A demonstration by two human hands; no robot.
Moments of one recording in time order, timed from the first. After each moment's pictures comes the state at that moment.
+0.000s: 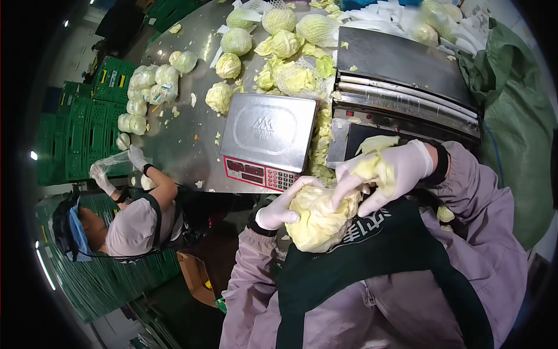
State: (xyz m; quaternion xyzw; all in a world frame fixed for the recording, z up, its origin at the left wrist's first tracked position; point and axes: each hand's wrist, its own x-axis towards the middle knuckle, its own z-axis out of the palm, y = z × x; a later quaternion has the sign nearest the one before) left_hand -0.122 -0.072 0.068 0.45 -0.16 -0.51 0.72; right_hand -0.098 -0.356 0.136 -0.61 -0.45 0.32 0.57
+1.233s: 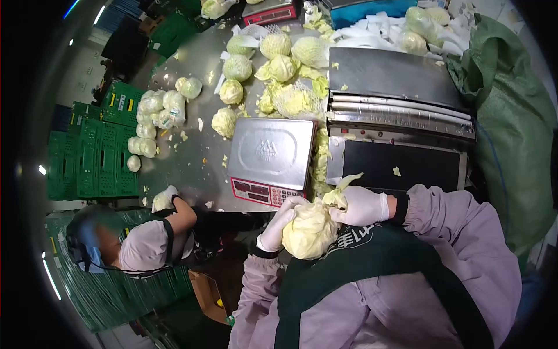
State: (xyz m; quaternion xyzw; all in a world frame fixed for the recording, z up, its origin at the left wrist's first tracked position) left_hand -0.142 -0.067 0.075 0.52 -0.04 -0.42 0.74; right_hand -0.157 -0.314 0.055 -0.79 -0.27 0.17 0.52
